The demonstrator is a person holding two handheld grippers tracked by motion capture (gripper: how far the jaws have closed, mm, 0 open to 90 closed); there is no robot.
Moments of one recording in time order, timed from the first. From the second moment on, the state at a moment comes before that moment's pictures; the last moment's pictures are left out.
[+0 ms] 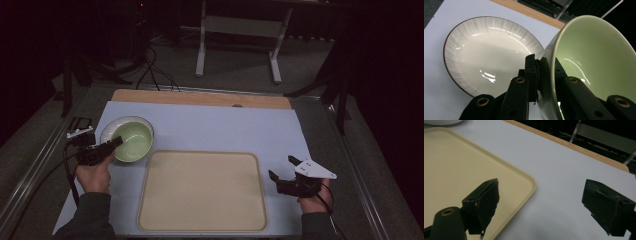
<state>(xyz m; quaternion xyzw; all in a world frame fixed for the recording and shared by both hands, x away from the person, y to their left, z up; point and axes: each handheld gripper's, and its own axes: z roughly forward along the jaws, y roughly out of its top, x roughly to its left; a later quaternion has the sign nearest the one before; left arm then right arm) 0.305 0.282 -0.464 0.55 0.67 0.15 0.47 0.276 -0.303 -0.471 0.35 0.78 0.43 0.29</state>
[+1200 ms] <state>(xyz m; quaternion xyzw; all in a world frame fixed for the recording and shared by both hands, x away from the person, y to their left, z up) 0.298 0.256 -0.447 0.58 0.64 0.15 0.49 0.276 -0.303 -0.471 0.35 0.78 0.43 0.29</state>
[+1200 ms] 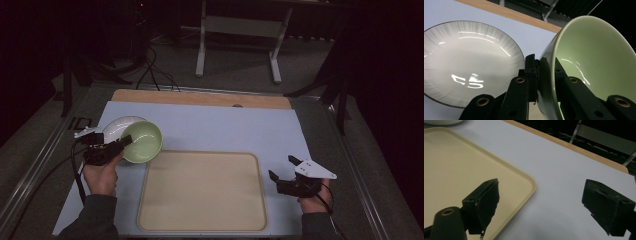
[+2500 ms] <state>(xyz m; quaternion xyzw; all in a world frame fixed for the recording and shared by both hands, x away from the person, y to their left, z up) 0.298 0.224 -0.445 0.61 0.61 0.13 0.49 0.276 -0.303 -0.471 0.35 0.78 0.43 0.29</state>
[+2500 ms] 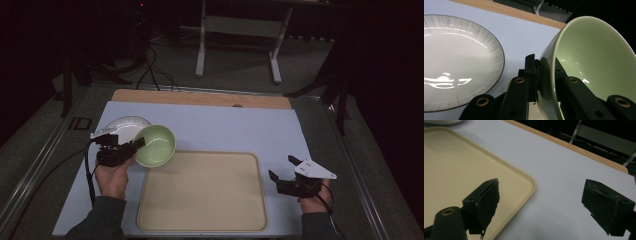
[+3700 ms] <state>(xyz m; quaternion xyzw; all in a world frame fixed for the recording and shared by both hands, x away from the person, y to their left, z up) 0.300 0.185 -0.452 0.65 0.58 0.11 0.47 0.275 -0.303 -0.471 0.35 0.78 0.43 0.29</state>
